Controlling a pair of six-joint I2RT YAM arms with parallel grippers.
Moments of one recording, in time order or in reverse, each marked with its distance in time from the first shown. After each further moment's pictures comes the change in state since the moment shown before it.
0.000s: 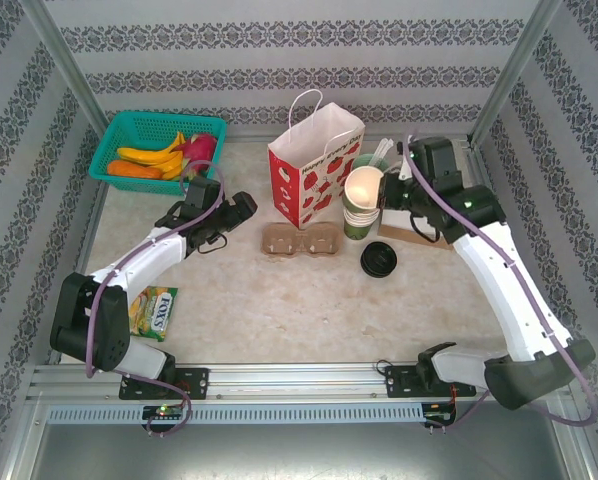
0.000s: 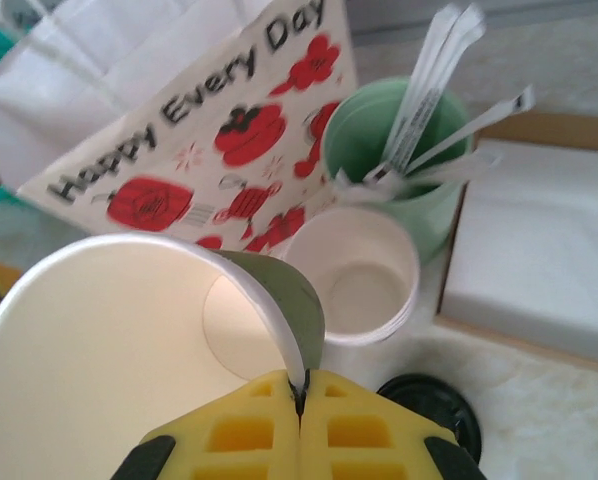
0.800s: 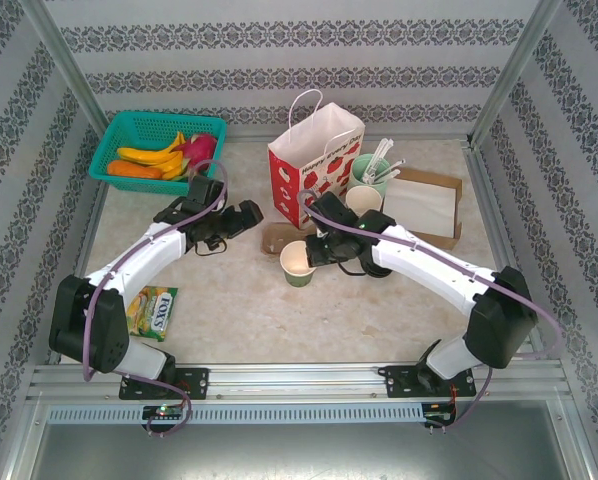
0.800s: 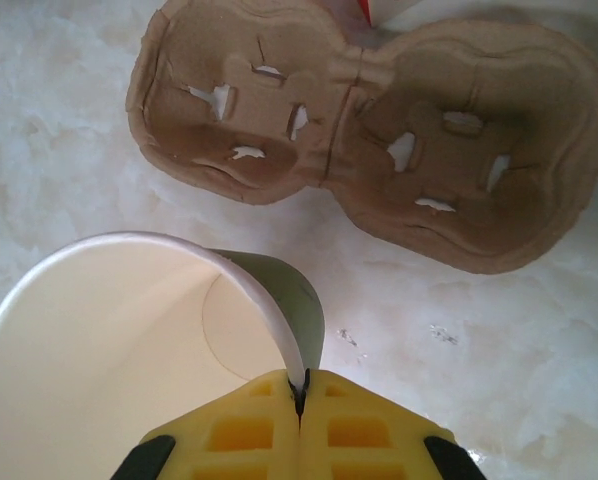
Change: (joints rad) left arm -0.027 -0.006 0.071 -0.209 0.124 0.063; right arm 0.380 0.279 -0.212 0.153 -0.008 0.144
